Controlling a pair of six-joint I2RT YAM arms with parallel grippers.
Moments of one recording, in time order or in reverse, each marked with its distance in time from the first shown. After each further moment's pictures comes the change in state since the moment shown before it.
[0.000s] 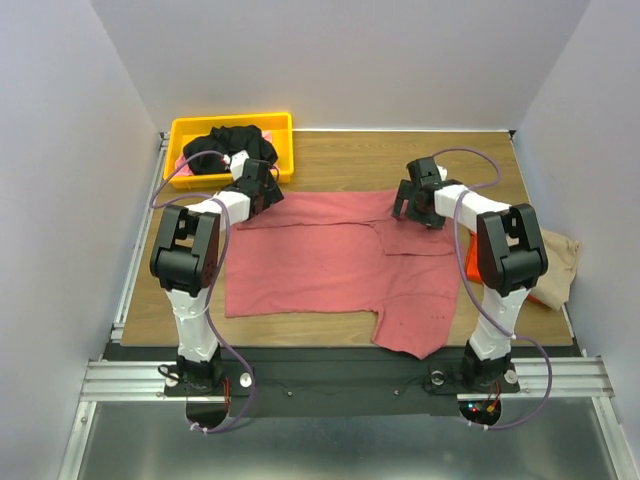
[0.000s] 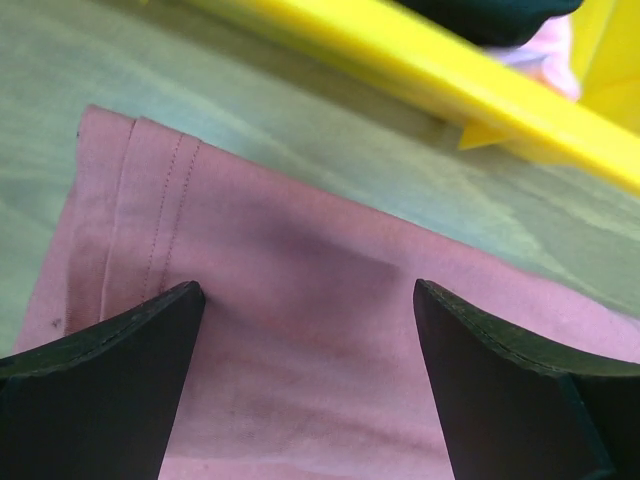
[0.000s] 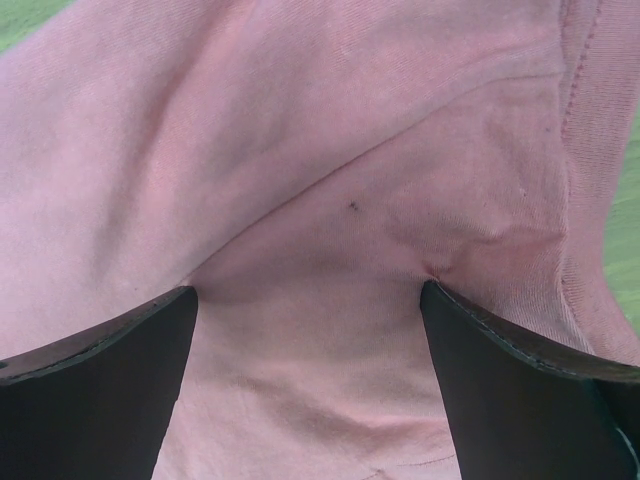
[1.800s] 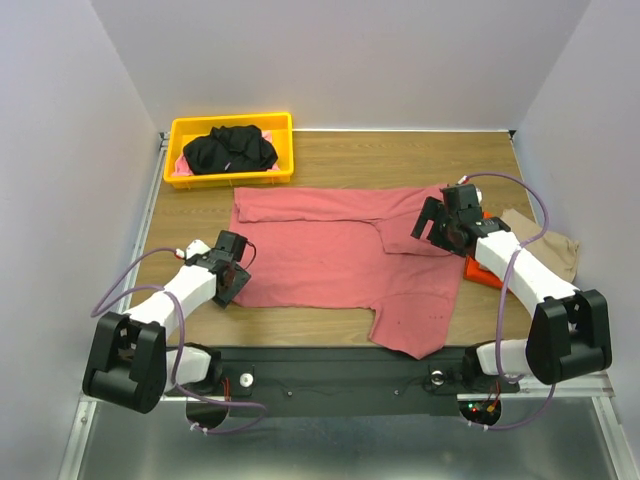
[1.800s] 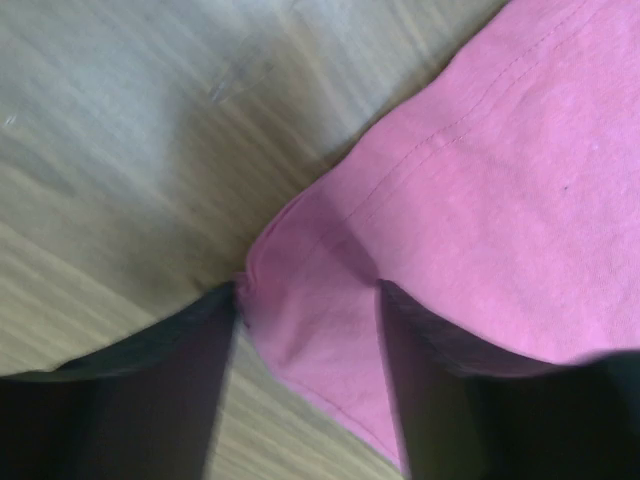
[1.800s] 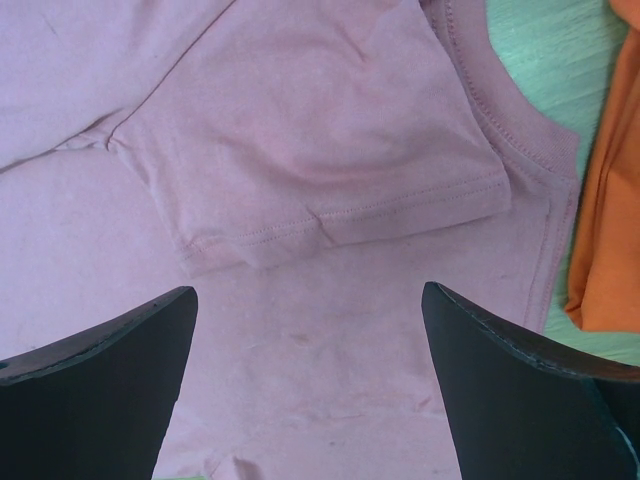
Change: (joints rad) left arm -0.037 -0.752 -0.663 -0.517 -0.024 -0.528; right arm -0.024 -0.623 -0.422 -0.039 -0.096 0.057
